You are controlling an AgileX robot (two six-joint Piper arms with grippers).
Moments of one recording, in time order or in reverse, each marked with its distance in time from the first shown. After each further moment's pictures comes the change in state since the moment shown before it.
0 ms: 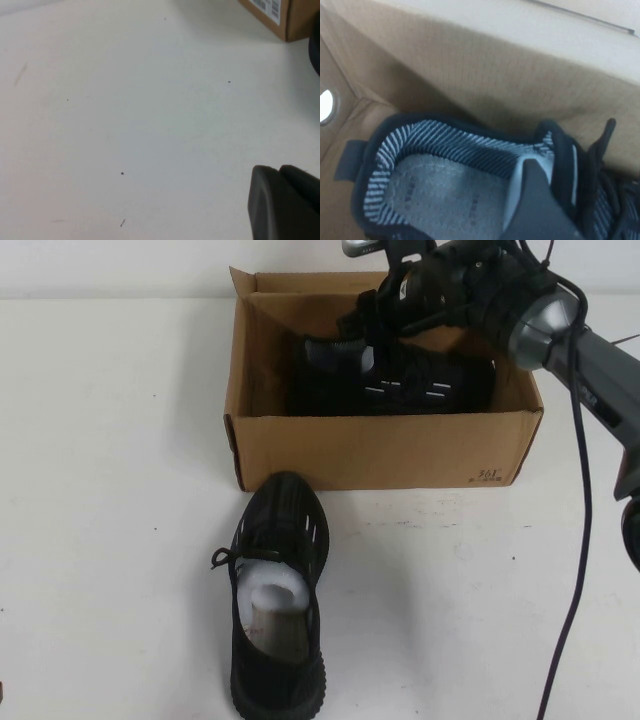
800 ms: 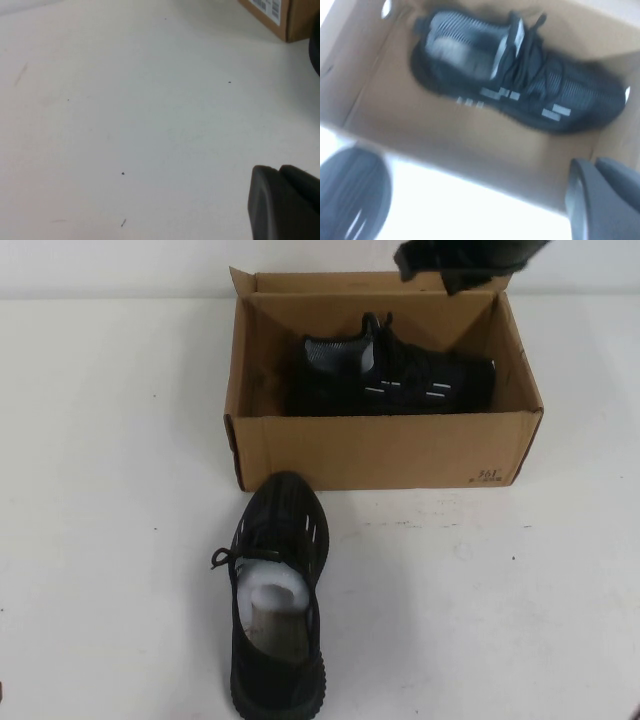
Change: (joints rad) right arm 0.059 -0.498 0.216 0.075 0.604 -0.086; left arm 0.000 0.000 0.000 0.000 0.000 0.000
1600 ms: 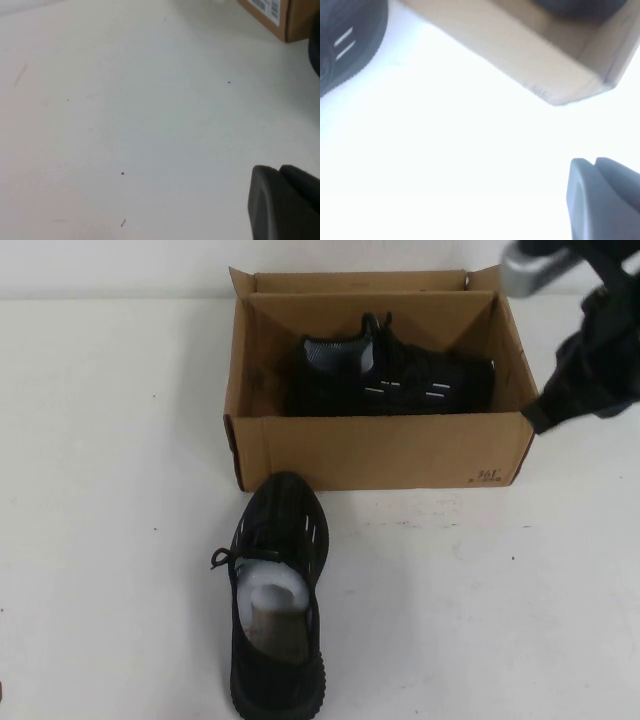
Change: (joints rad) right arm -0.001 -0.452 0.691 -0.054 -0.332 -0.207; left arm 0.000 0.000 0.000 0.000 0.000 0.000
